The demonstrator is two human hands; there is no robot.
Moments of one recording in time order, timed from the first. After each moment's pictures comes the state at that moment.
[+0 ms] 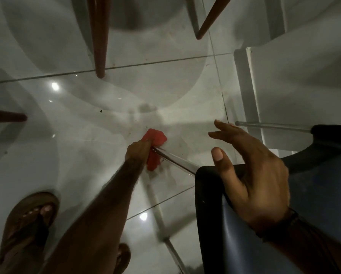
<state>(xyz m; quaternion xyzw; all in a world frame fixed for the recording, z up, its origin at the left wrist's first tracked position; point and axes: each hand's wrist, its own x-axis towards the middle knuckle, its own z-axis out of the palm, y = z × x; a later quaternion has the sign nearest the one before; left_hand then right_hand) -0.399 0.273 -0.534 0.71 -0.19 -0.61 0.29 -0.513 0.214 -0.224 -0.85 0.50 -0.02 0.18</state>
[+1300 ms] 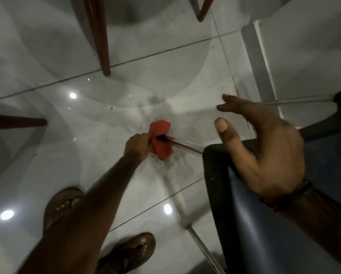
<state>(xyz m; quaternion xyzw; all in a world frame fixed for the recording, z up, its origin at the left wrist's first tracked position) -0.361 0.297 -0.532 0.75 -0.50 -0.43 0.09 -0.518 0.214 -0.223 -0.82 0.52 -0.05 0.22</state>
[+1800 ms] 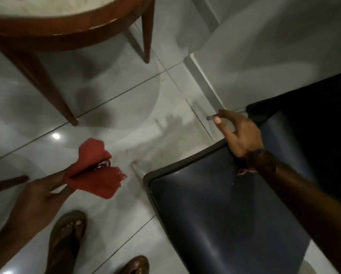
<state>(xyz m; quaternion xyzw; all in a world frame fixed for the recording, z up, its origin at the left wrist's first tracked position) -0.271 0.316 -0.322 0.68 -0.35 -0.56 0.32 -0.653 0.105 -0.199 -0.74 0.64 -0.03 0.19</state>
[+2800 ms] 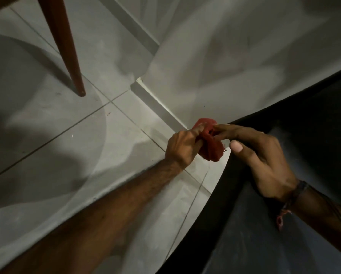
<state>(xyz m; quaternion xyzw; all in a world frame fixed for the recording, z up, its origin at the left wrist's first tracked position) -0.624 -0.015 -0.414 0.44 -0.70 -0.39 0.42 -0.722 0.066 -0.232 -0.76 0.61 -0.16 0.17</state>
